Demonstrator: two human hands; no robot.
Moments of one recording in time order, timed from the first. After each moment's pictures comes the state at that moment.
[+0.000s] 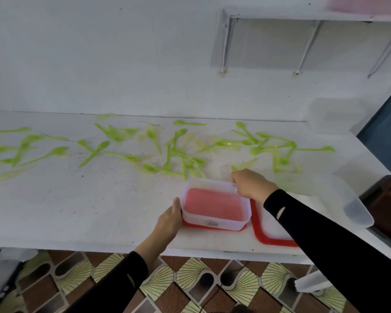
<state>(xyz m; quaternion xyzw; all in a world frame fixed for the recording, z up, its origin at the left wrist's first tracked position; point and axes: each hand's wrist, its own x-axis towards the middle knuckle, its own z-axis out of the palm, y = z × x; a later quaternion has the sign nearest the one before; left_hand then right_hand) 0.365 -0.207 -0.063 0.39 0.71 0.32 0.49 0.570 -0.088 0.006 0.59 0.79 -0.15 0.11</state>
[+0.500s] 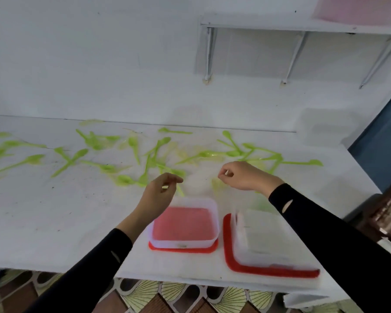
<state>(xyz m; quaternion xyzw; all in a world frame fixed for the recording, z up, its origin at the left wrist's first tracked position) 0.403 -0.116 -0.012 0.54 0.66 0.42 0.30 0.633 -0.008 0.026 0.51 0.81 -0.28 -0.02</state>
